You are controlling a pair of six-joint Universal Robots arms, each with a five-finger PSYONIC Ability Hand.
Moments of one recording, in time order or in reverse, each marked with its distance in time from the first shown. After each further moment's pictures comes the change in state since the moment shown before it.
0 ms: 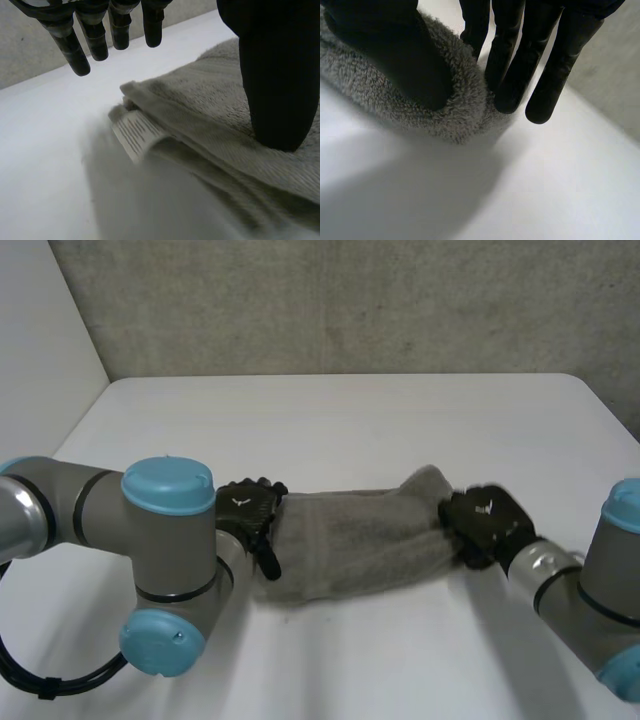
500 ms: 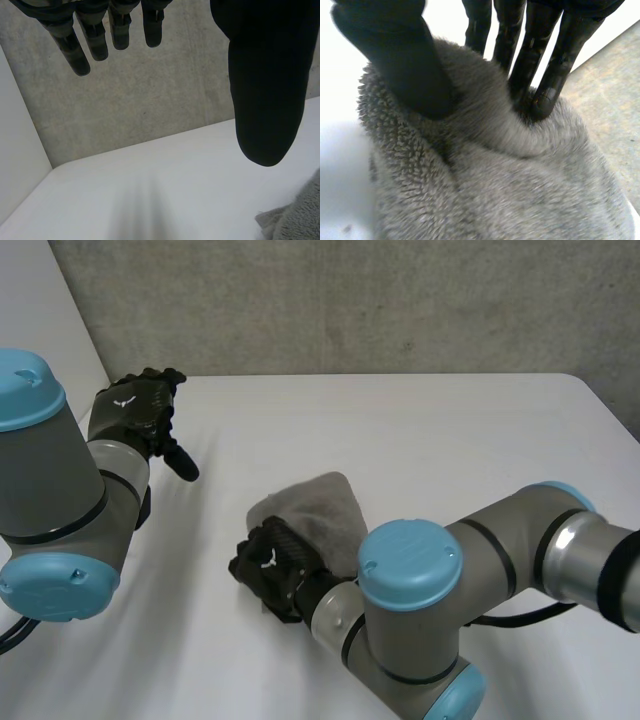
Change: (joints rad) left arm 0.168 0.326 -0.039 0.006 -0.102 -0.093; right arm 0.614 0.266 -0.438 0.123 0.072 -0.178; left_hand 0.000 0.000 0.000 0.000 0.000; right_hand -0.250 -0.354 -0.363 -0.383 -0.307
